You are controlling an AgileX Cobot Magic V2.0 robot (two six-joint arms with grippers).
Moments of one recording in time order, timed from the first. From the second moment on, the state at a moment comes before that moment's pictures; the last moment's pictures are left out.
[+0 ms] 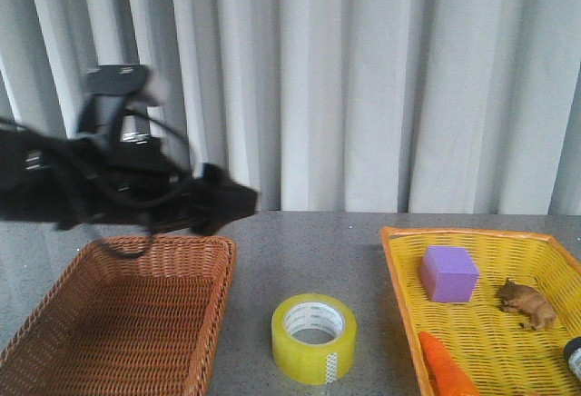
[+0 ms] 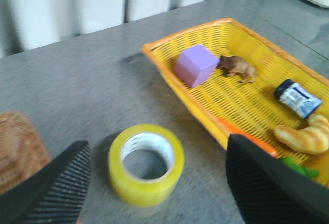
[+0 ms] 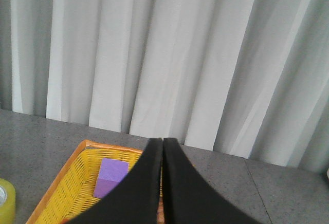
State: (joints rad) left arm -0.38 1.50 -1.51 -0.53 0.66 0.36; right arm 0.31 0.64 -1.04 -0.64 0.63 0.35
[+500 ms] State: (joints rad) left arm -0.52 1.99 -1.95 -0.25 0.78 0.24; right arm 0.31 0.64 -1.04 -0.64 0.63 0.35
